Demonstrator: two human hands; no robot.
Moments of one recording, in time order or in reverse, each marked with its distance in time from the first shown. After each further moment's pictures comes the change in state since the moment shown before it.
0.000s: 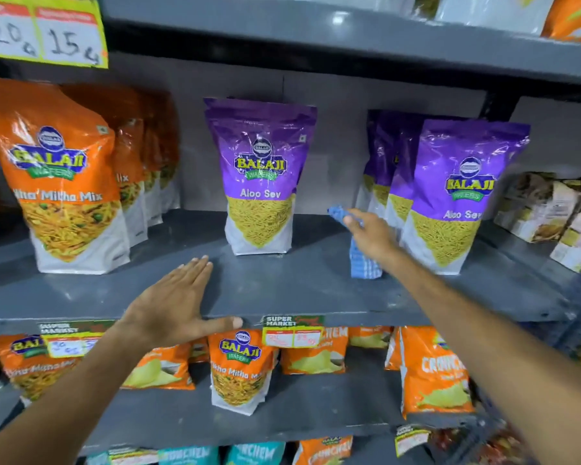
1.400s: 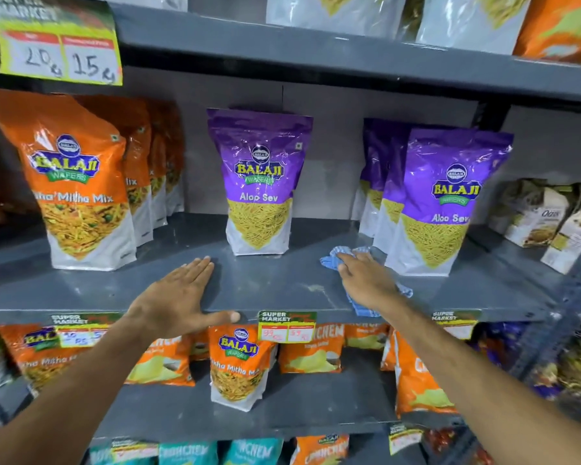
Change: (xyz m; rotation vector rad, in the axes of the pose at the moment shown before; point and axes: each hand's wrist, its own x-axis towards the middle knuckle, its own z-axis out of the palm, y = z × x) left_hand -0.003 0.005 -0.006 -0.011 -0.077 -0.041; right_hand -0.073 0.018 0.010 -0.466 -0.170 -0.079
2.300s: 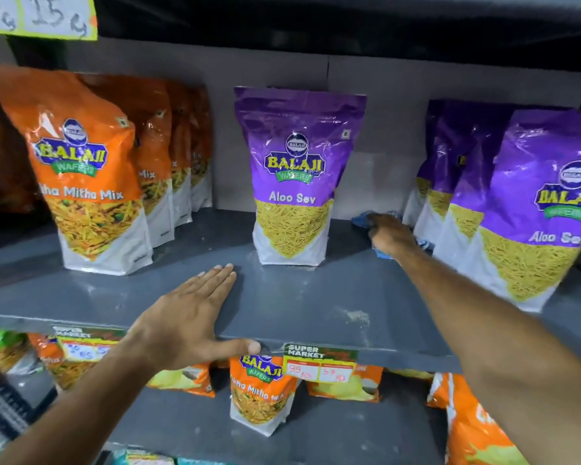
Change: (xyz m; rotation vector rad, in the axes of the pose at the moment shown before) left_hand 0.003 -0.003 0.003 0.030 0.029 0.004; right_hand 0.198 0.012 0.033 0.058 -0.010 0.052
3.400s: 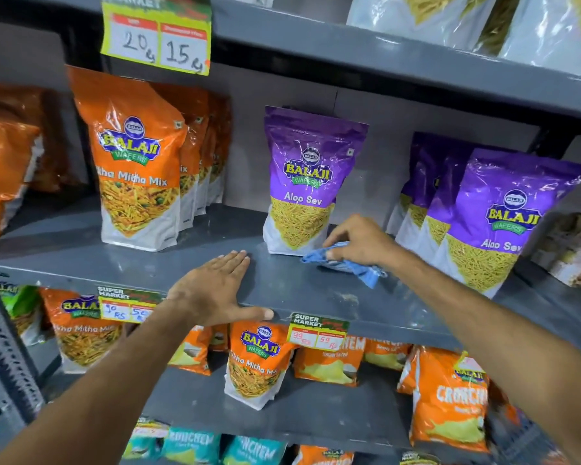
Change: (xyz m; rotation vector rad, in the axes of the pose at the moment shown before) left_hand -0.006 0.006 -0.006 -0.025 -0.014 -0.006; right_hand -0.142 -0.102 -0.086 0.112 -0.121 -0.368
